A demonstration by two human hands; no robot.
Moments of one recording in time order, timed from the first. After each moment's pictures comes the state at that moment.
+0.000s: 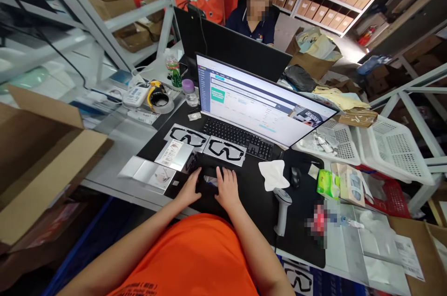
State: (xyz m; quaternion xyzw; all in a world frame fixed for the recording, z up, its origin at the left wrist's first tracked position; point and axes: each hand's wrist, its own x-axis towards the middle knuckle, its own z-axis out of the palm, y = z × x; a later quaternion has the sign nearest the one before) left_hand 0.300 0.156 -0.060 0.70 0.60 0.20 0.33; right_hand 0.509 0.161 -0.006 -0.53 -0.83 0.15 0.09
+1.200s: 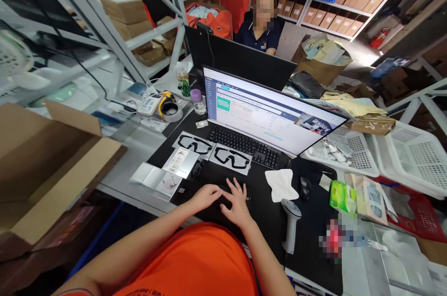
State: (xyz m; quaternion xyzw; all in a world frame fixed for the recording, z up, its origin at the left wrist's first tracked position) left_hand 0.349 0.183 0.008 0.72 0.54 0.07 0.44; right_hand 0.534 0.147 -0.014 -0.50 -0.82 0.24 0.18
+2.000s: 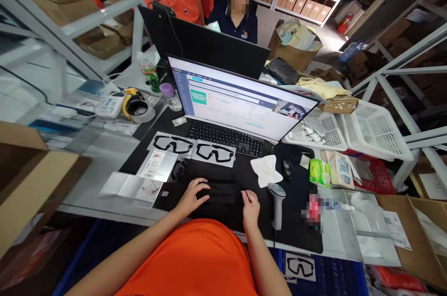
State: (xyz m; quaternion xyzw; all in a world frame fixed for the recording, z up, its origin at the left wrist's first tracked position) left_hand 0.334 0.165 -0.034 0.74 0.49 0.23 0.40; right_hand 0.583 0.106 -0.035 -0.72 -0.40 0.31 0.48
